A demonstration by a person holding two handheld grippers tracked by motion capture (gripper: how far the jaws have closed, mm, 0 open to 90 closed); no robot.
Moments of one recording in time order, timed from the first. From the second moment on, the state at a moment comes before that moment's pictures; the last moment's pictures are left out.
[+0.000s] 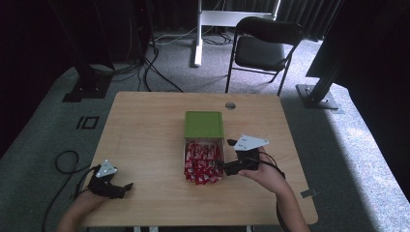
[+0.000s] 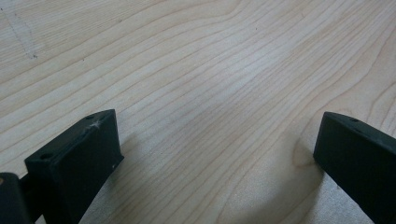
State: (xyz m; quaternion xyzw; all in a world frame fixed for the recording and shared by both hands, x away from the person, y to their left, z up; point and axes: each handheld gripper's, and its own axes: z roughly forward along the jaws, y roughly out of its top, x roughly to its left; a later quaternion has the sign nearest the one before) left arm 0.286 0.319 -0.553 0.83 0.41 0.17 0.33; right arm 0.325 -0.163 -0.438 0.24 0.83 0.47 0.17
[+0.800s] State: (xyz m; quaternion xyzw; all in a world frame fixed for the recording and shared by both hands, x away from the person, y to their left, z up) left arm 0.286 0.320 -0.553 0.83 0.41 0.17 0.33; right arm 0.331 -0.103 -0.455 0.18 0.86 0.46 0.13
